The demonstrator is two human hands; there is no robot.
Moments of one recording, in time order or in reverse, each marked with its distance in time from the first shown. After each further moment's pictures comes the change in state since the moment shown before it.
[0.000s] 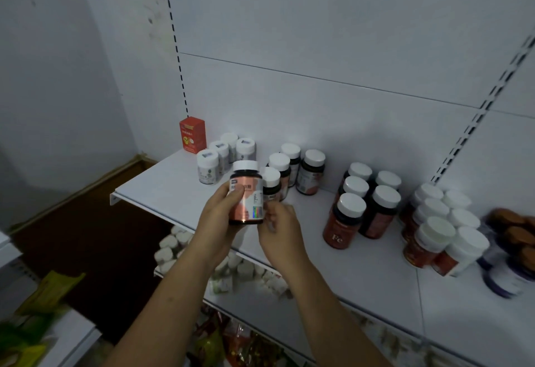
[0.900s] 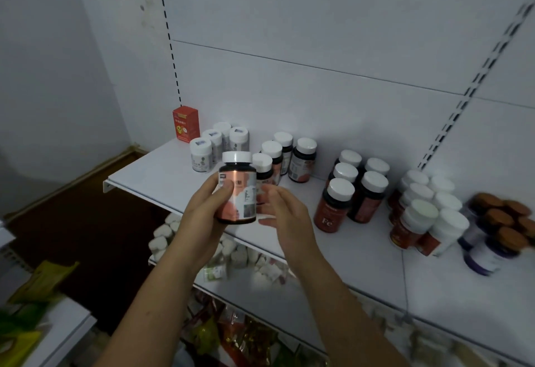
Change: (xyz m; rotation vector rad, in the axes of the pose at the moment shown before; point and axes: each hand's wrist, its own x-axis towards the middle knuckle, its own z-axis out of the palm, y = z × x) left_hand -0.045 0.009 -0.003 0.063 -0.096 0.114; right_hand -0.034 -0.038 -0.041 0.456 -0.049 0.101
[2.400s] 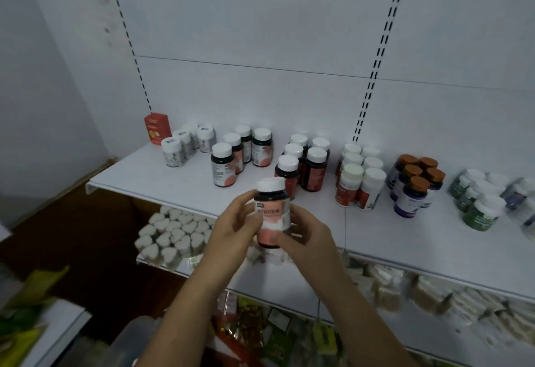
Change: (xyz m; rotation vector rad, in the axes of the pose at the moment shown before) left_hand -0.119 -0.029 0.091 0.306 -0.150 0.030; right_hand -0.152 -0.016 -0.100 -0.152 0.075 -0.069
